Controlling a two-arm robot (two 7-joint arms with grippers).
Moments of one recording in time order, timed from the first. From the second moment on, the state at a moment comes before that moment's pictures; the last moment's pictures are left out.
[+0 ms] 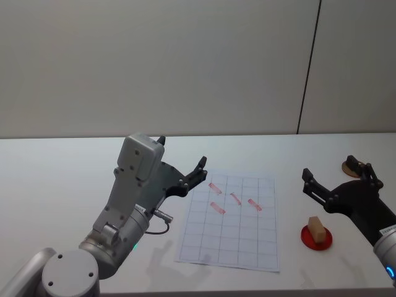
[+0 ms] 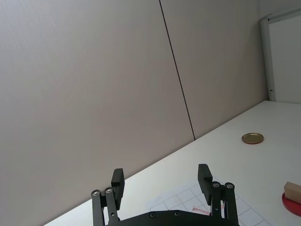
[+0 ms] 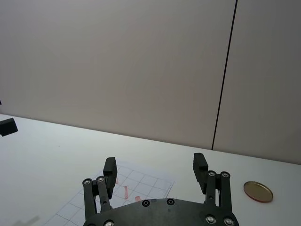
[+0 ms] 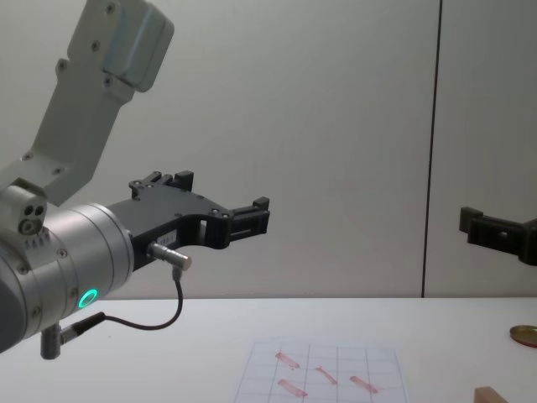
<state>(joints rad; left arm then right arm) -0.24 0.38 0.45 -1.63 -0.20 0.01 -0.01 -0.01 0.34 -0.23 -1.77 0.29 0.03 0.07</state>
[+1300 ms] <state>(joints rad) -0.24 0.38 0.45 -1.63 -0.20 0.01 -0.01 -0.02 0.34 -0.23 -1.77 0.29 0.03 0.07</state>
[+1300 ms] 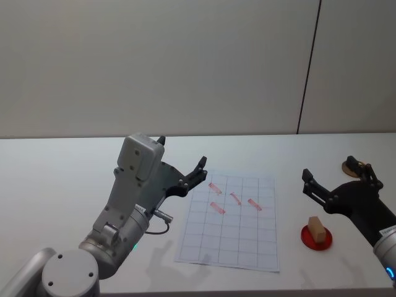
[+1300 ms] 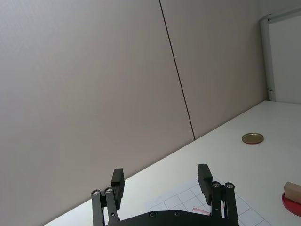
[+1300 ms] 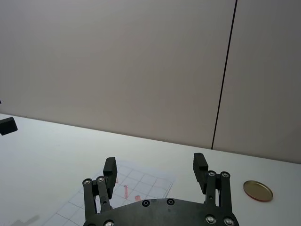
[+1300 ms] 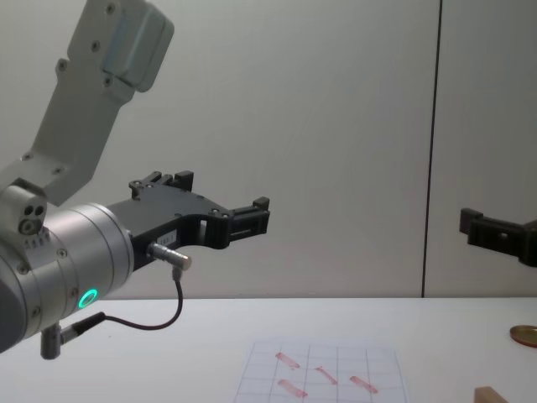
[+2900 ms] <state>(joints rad) -0.24 0.38 0.45 -1.63 -0.20 0.01 -0.01 0.11 0.23 -0.24 -1.52 0.17 0.17 0.00</state>
